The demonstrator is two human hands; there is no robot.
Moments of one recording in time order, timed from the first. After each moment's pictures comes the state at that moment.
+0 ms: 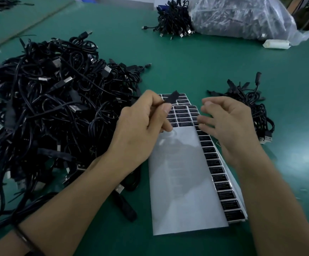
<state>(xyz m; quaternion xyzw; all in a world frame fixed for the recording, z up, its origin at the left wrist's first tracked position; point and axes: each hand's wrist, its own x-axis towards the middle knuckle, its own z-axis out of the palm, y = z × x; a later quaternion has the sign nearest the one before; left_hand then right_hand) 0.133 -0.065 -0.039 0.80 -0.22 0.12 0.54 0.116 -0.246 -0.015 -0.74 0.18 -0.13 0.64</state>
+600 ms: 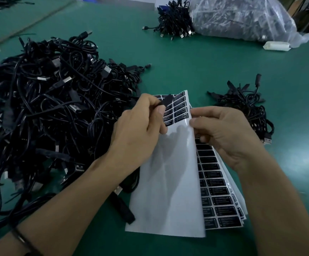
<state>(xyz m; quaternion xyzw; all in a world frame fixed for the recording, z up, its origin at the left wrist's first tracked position) 0.136 -0.066 -0.045 0.84 -0.17 0.12 0.49 0.115 -0.249 -0.014 -0.72 0.14 -0.01 0.68</state>
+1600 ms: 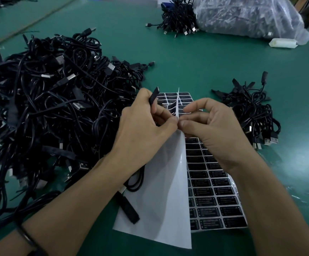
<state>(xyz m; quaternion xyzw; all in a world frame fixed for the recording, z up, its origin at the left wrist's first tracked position) 0.131 -0.070 -0.037 0.81 -0.16 0.13 0.55 0.111 -0.230 -0.017 -0.75 0.01 -0.02 0.66</state>
